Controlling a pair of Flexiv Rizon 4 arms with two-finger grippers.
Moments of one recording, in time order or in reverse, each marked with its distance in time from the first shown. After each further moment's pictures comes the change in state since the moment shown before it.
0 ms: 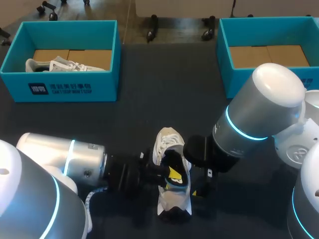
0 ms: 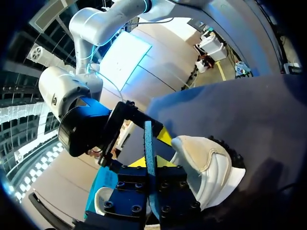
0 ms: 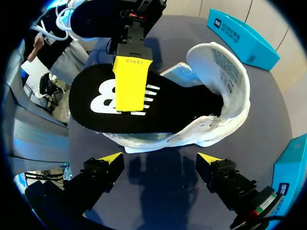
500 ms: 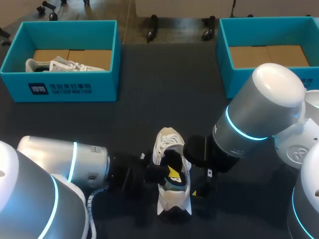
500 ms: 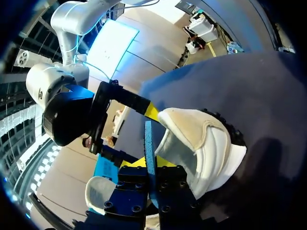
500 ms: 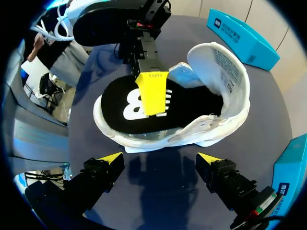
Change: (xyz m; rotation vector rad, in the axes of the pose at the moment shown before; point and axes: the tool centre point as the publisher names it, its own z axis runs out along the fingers) left arm 0.008 0.028 0.004 -0.150 0.044 0.071; right arm 0.000 0.000 0.000 0.000 0.000 0.000
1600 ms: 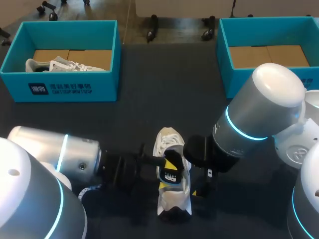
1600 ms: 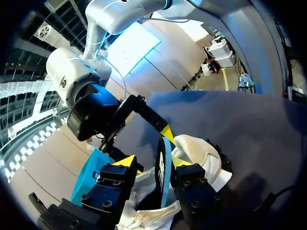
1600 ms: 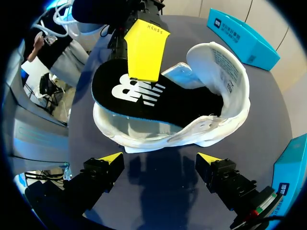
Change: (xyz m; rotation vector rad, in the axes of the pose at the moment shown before) left arm -0.011 -0.018 -0.028 0.076 0.021 -0.244; right arm 0.000 0.000 0.000 0.000 0.000 0.000
